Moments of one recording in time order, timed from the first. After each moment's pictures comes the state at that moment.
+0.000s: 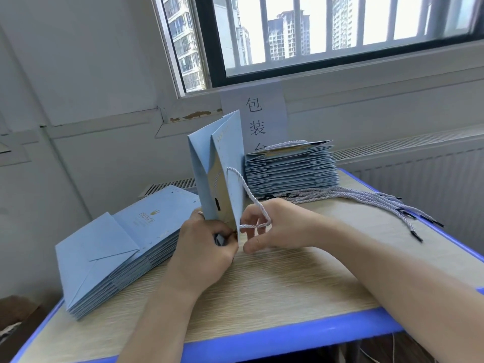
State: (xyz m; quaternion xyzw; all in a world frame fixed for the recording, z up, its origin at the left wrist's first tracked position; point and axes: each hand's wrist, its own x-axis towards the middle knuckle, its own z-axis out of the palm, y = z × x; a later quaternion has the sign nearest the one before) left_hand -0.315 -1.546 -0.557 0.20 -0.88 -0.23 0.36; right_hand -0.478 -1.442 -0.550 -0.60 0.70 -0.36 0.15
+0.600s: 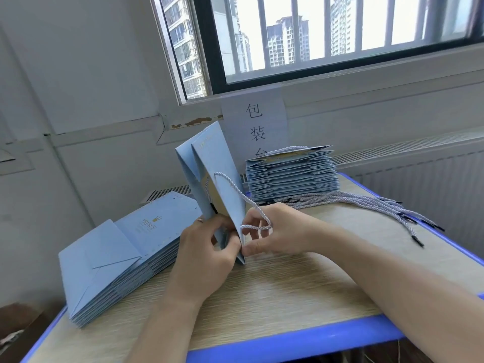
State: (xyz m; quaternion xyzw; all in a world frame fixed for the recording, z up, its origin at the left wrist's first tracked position) left_hand -0.315 -1.540 -0.555 0.16 -0.87 -0.22 0.41; right_hand -0.477 -1.441 -0.549 -0.60 0.70 -0.36 0.12
